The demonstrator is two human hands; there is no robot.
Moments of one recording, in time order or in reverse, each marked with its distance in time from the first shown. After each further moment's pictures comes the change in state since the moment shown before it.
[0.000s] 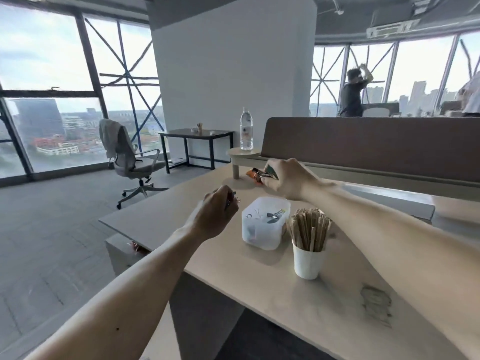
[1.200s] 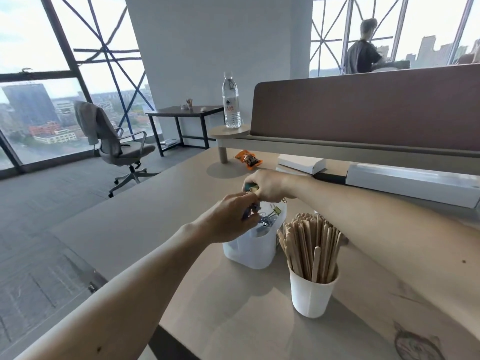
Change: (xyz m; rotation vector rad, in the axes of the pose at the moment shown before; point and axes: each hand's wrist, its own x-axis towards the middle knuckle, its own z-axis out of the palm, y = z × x) left_hand 0.086 -0.017 0.120 0.054 -0.361 0.283; right_hand 0.106 0.111 0.098 0.162 -0.487 0.067
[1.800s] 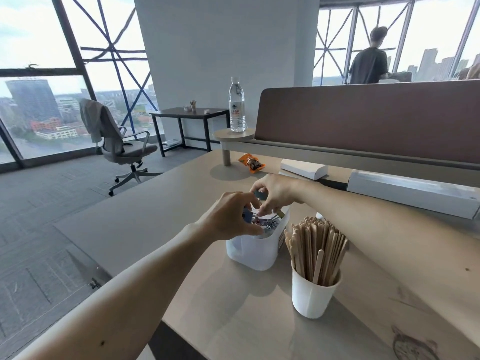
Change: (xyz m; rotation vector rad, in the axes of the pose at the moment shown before) left_hand -0.006 0.000 -0.011 -0.041 0.029 -0.130; right_hand -0.002 0.009 -0.001 0.121 -0.058 0.037
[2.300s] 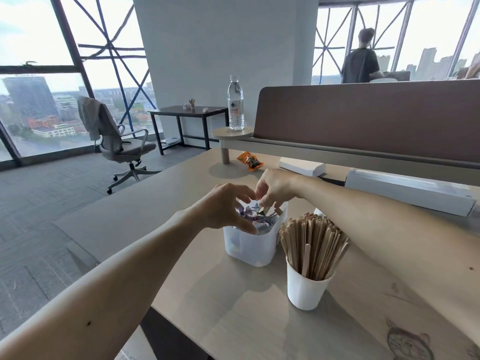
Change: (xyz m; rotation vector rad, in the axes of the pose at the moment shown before) left_hand 0.004 -0.003 -0.023 -0.169 -0.159 -0.051; right_hand -0.007 -0.004 -0.005 -0.048 0.031 0.046
